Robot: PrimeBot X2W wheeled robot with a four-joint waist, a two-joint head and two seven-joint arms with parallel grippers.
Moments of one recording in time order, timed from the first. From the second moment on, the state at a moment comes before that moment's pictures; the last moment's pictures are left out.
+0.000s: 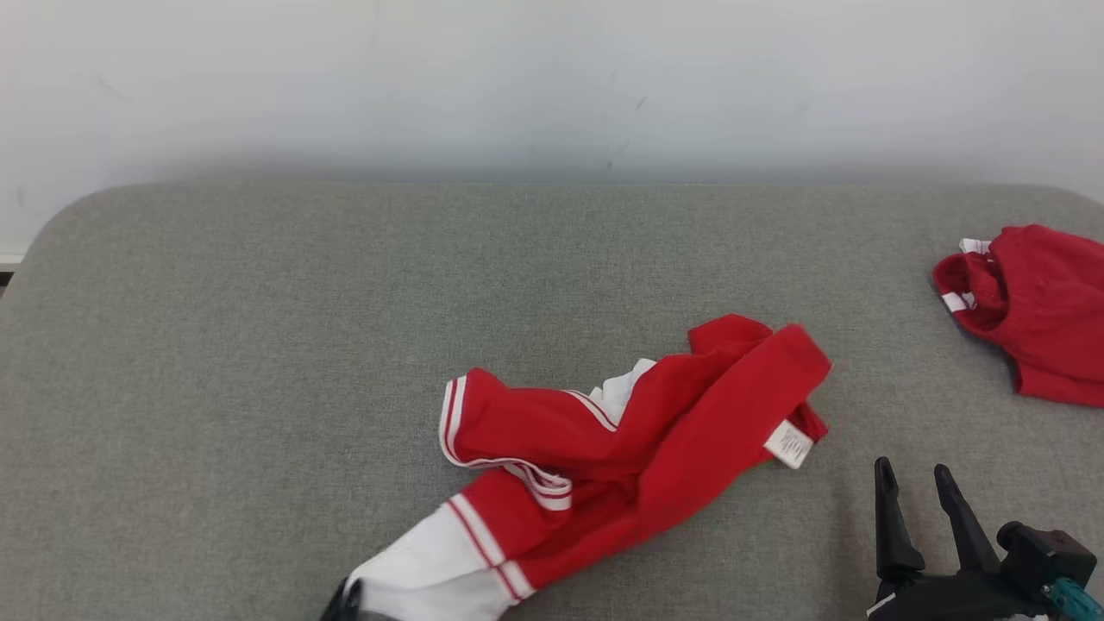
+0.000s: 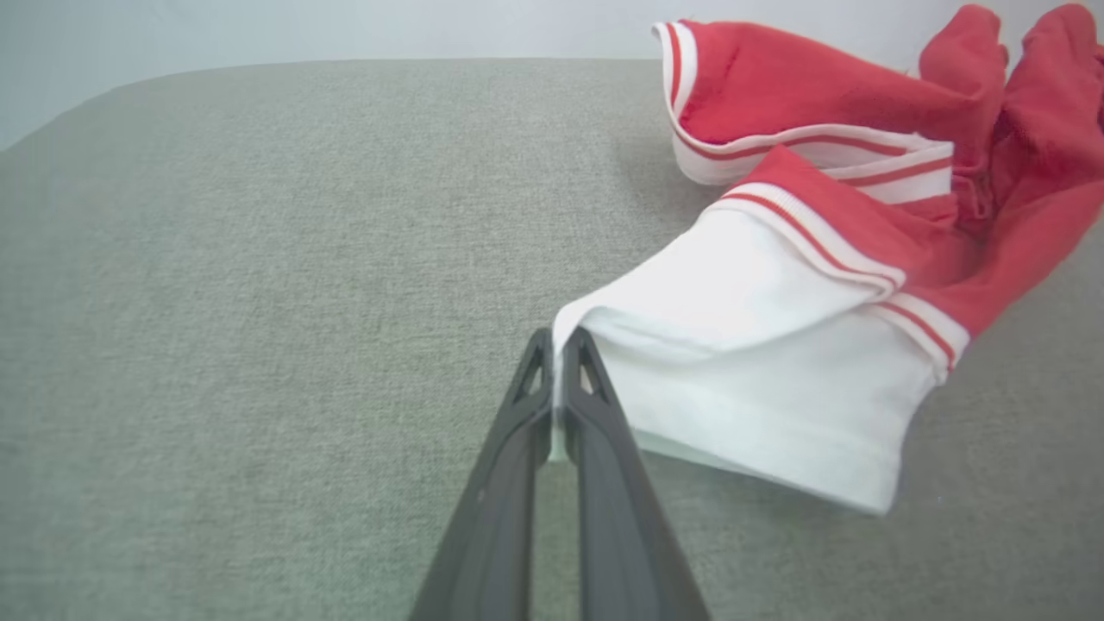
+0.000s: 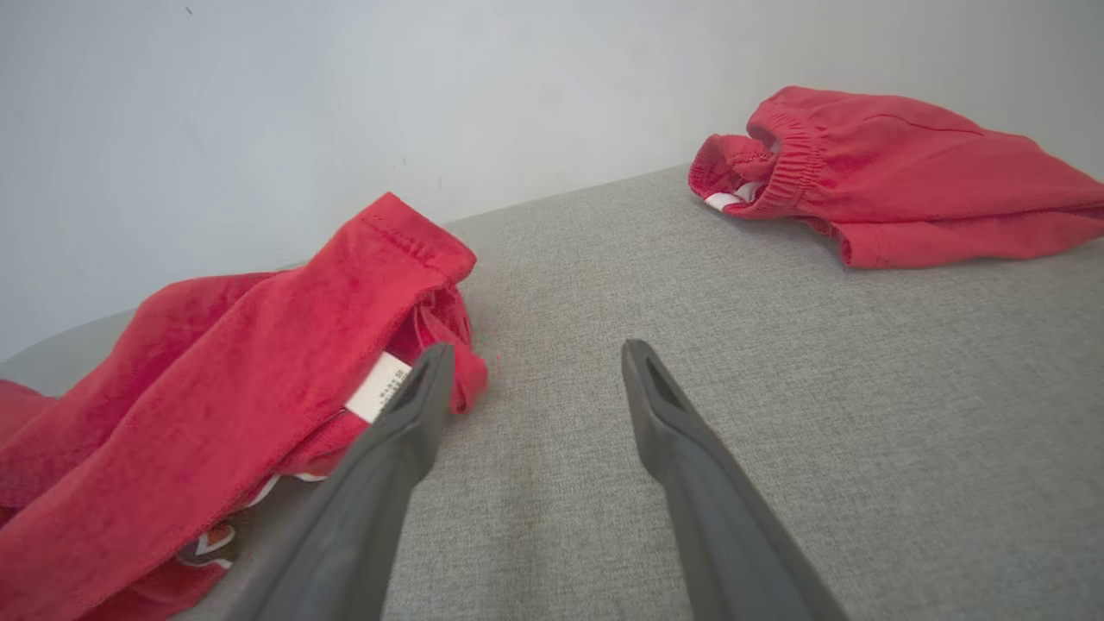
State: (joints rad) left arm 0.03 0.13 -0.20 0.35 -0.17 -0.10 -0.26; right arm -0.06 -0.15 -0.05 0.37 0.36 0.13 -0.26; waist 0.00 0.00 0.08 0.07
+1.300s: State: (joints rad) left arm -0.10 0.12 -0.21 0.59 -0.24 -0.13 -0.26; right arm -0.41 -0.24 0.29 0.75 0.61 0.13 -0.26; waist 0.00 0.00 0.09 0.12
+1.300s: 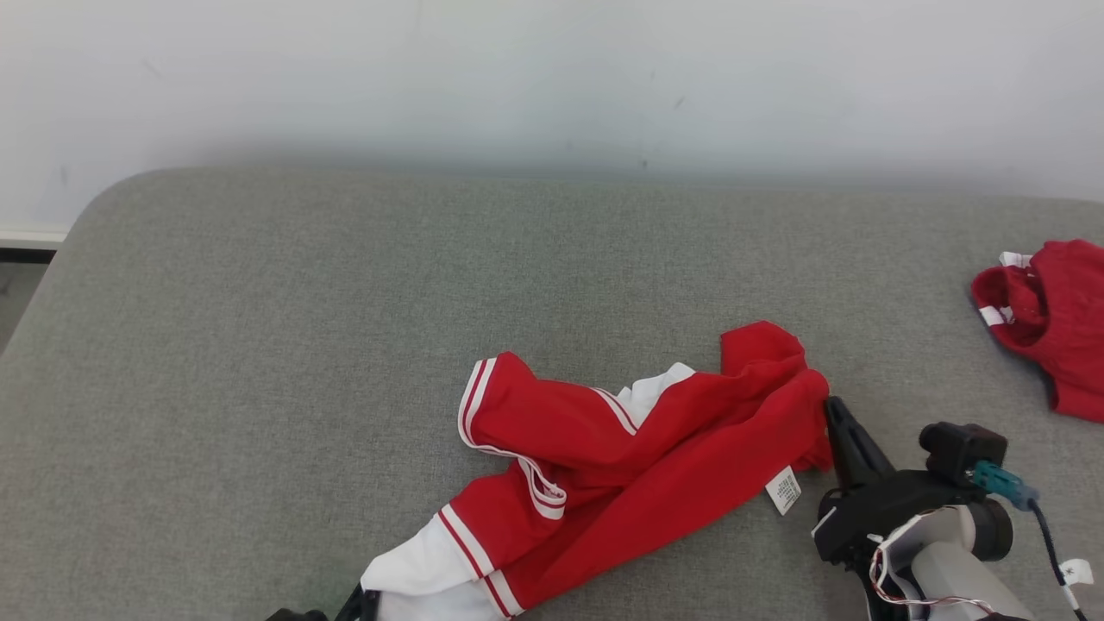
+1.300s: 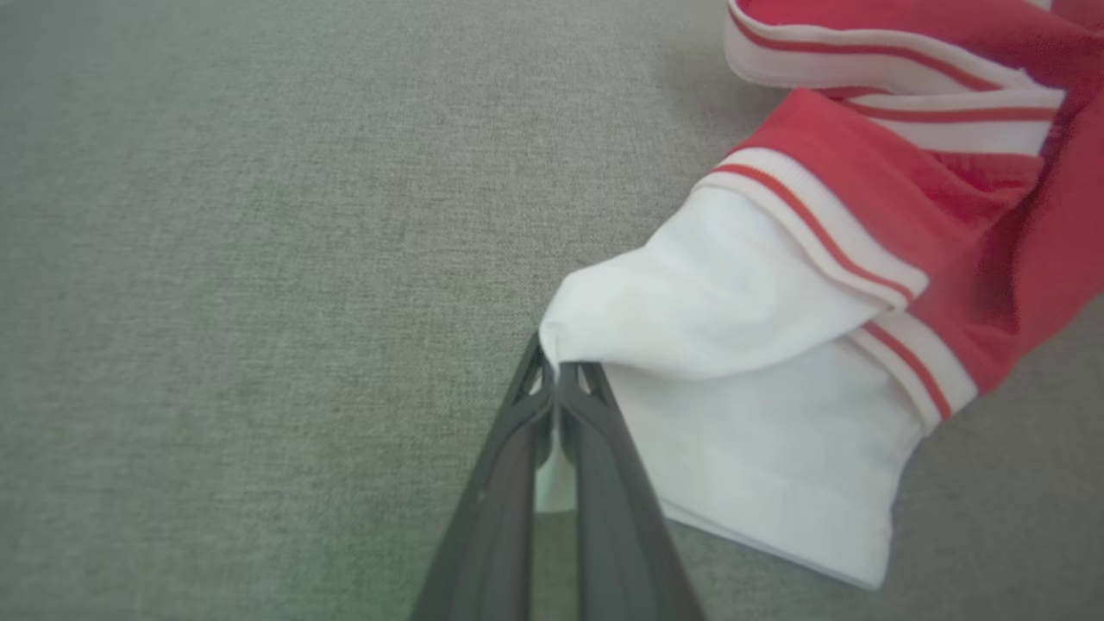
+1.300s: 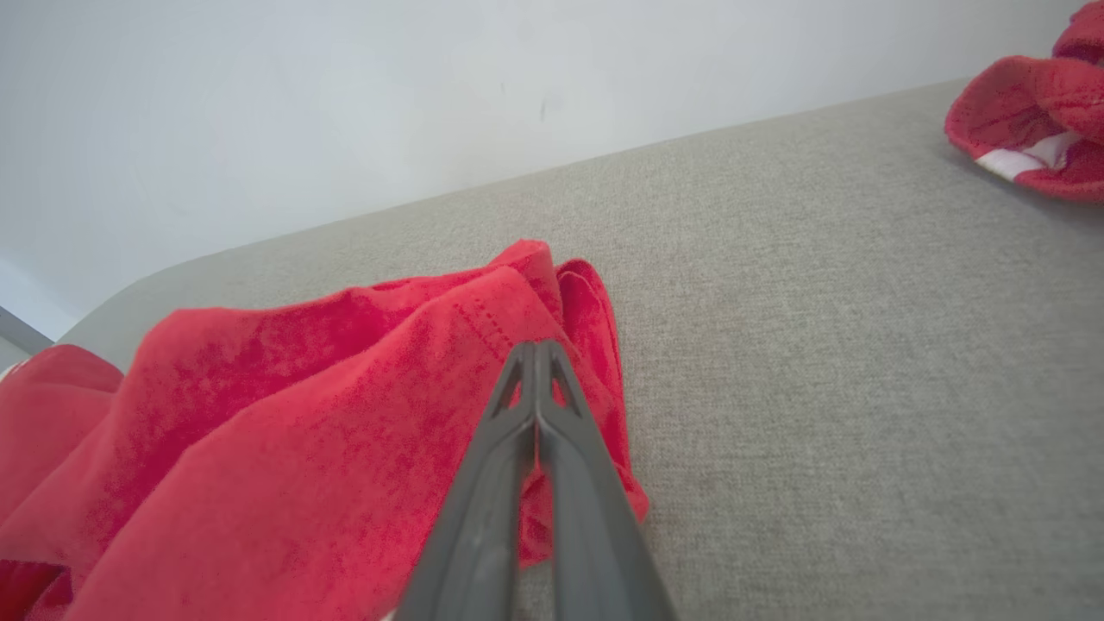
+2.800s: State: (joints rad) left arm -0.15 0.14 -0.31 0.62 -0.32 -0.13 -0.26; right arm -0.53 -0.31 0.54 0.86 0.93 0.13 -0.26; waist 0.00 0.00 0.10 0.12
